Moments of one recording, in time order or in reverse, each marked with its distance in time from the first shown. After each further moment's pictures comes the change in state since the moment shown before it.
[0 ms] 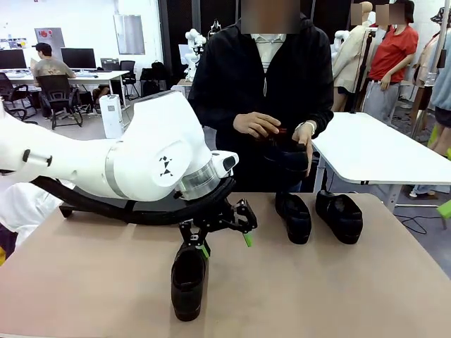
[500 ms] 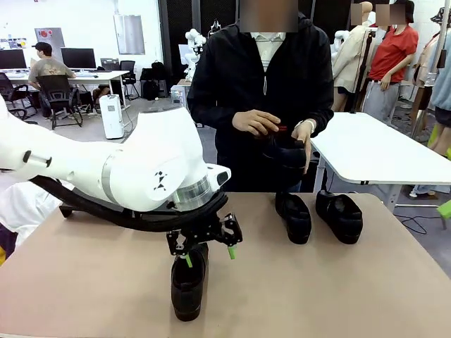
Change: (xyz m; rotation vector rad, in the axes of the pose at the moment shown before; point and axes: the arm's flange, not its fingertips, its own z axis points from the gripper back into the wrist) left arm -0.004 0.024 -0.020 0.128 0.007 0.027; right arm 0.000 0.000 0.000 0.000 0.000 0.000
